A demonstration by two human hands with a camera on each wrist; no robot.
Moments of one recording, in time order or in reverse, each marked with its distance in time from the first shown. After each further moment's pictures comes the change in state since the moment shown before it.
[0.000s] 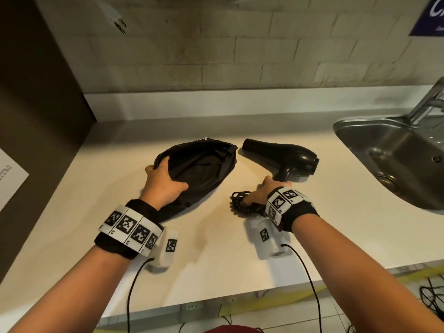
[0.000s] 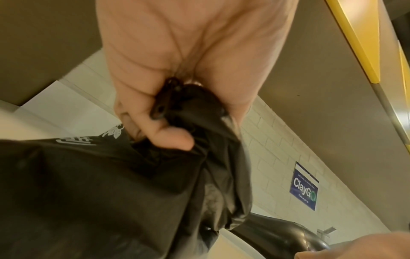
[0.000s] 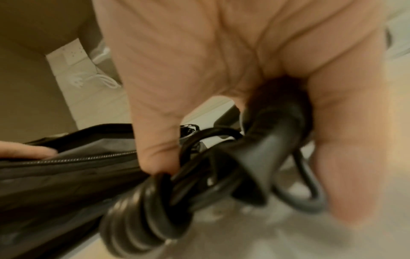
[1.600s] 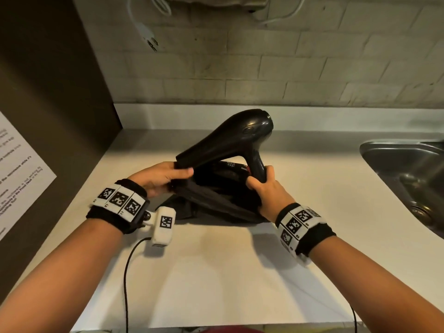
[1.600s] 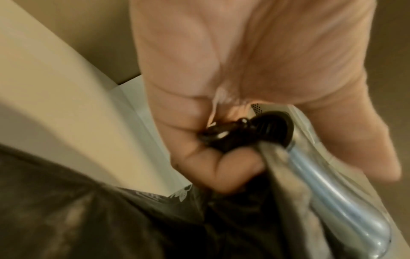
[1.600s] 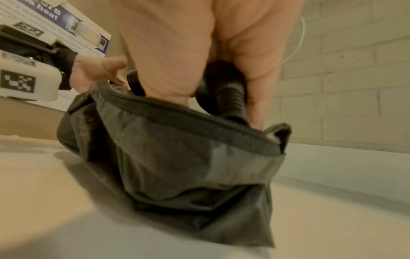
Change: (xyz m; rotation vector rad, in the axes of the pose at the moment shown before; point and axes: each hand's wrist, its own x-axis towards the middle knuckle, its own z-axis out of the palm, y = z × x) left_hand 0.047 -0.006 -0.044 -0.521 -0.397 -0.009; right_hand 0.005 -0.023 -0.006 -0.045 0.425 -0.817
